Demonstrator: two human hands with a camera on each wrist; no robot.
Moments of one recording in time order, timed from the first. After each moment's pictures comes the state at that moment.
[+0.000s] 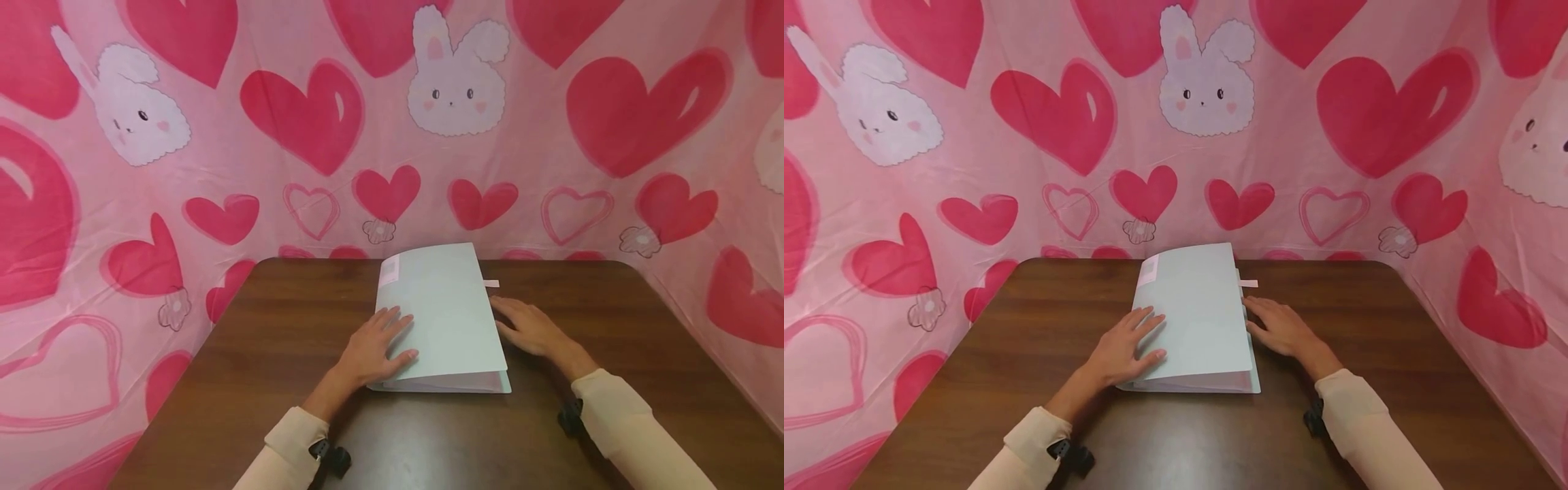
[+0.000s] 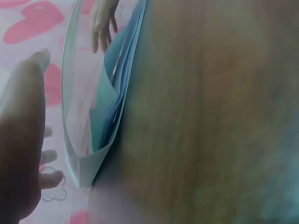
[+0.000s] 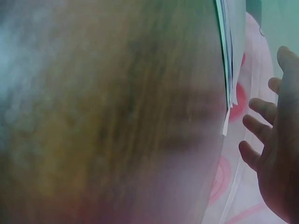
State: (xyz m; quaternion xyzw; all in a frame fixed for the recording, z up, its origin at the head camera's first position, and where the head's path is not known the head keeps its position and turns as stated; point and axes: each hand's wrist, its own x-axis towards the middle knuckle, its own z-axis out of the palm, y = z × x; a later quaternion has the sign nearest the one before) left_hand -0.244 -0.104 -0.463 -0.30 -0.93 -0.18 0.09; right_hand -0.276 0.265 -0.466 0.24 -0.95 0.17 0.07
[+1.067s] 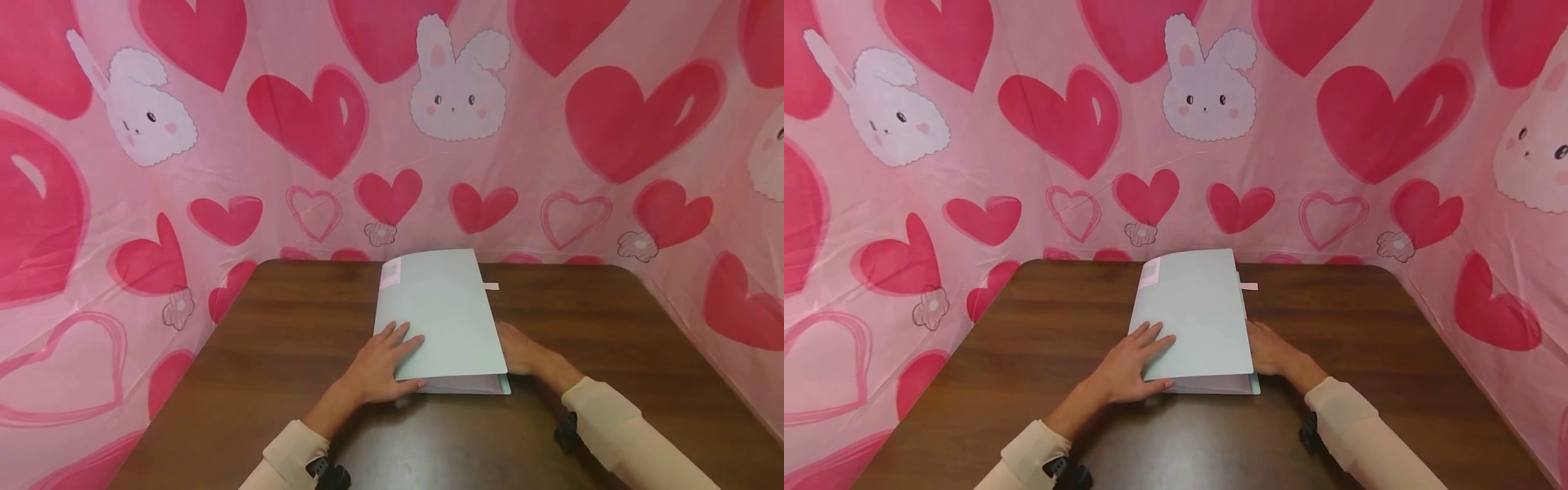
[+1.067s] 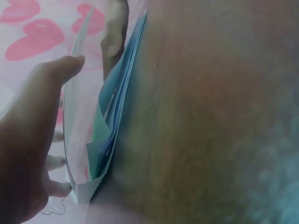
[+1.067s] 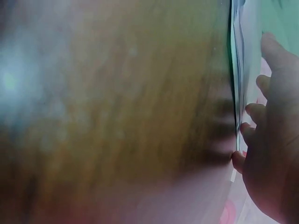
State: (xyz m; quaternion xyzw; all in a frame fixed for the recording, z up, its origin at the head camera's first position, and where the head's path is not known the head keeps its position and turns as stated) left_hand -0.216 -0.097 -0.461 -0.33 -0.93 -0.16 0.03; right_hand -0.249 0.239 -0.478 0.33 -0.93 0.16 0.03
